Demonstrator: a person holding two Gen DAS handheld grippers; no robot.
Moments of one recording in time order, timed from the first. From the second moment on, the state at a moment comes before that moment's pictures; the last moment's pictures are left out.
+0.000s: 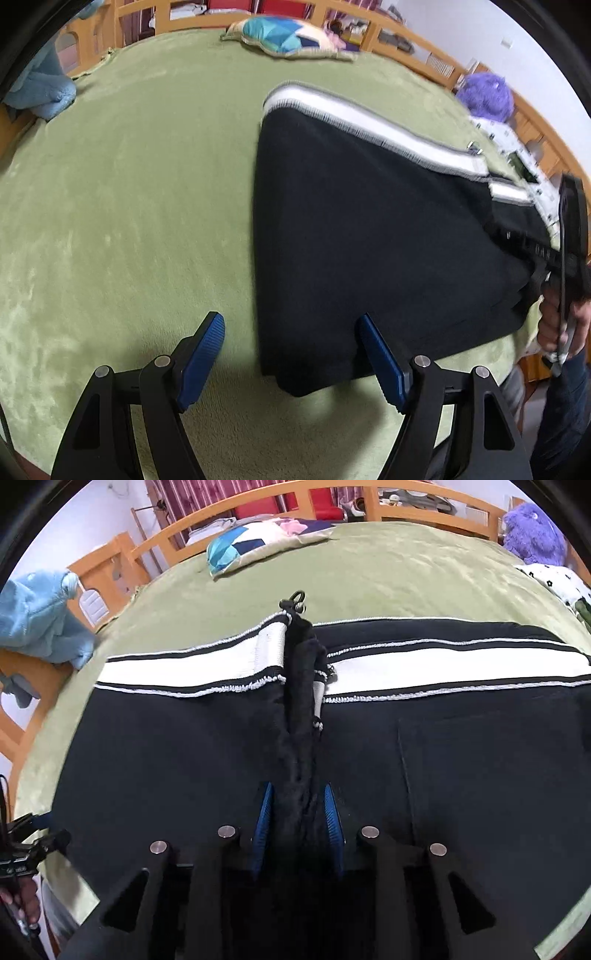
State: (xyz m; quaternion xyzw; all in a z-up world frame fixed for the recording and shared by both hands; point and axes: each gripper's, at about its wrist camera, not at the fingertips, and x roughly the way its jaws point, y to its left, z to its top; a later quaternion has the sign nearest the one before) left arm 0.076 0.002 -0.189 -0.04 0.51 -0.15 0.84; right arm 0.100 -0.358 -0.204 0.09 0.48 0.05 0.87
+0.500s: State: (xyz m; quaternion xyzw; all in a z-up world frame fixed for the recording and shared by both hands) left arm 0.157 -0.002 -0.188 -0.06 0.51 -0.13 0.85; right arm 0.003 -0.532 -0.173 0.17 0.40 -0.18 0.88
